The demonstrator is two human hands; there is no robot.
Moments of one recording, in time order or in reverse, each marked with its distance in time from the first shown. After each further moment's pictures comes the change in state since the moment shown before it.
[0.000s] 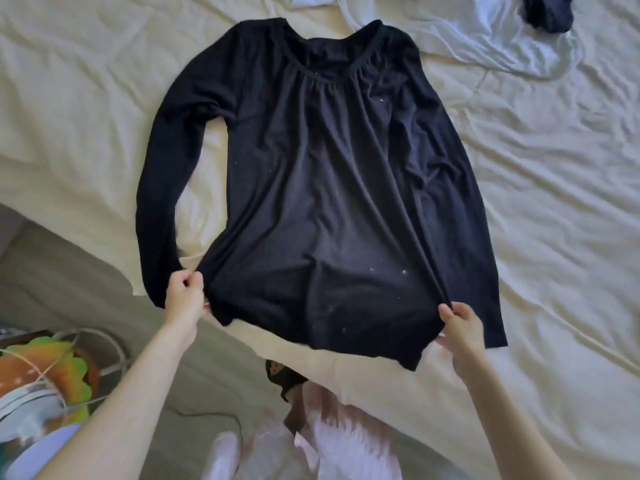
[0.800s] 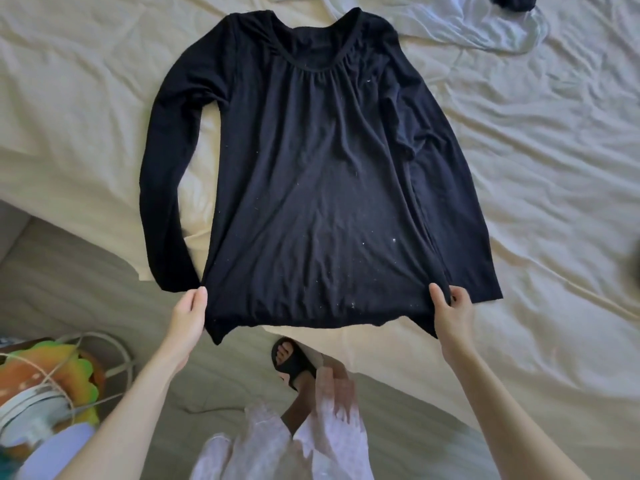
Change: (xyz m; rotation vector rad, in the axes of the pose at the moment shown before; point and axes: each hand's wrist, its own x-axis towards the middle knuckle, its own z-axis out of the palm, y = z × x) left_hand -0.020 -0.074 -0.044 0.167 -0.216 0.161; right_hand -0.038 0.050 0.006 0.033 0.093 -0.225
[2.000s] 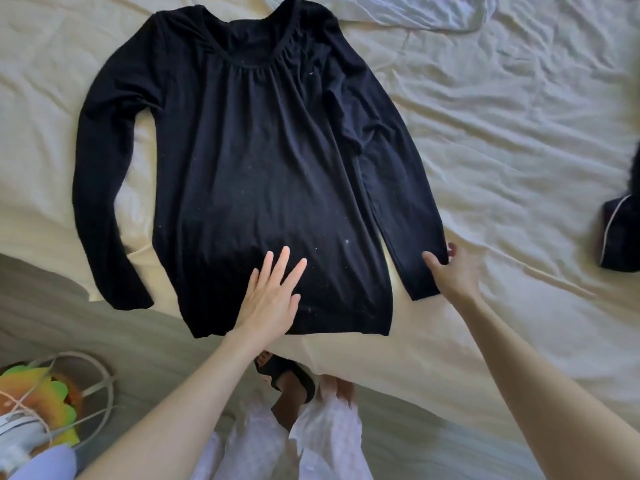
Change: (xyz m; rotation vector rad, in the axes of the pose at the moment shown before) left_hand -0.048 0.074 0.168 1.129 -0.359 0.660; right_hand 0.100 -0.017 -0.063 -0.430 -0.010 -0.065
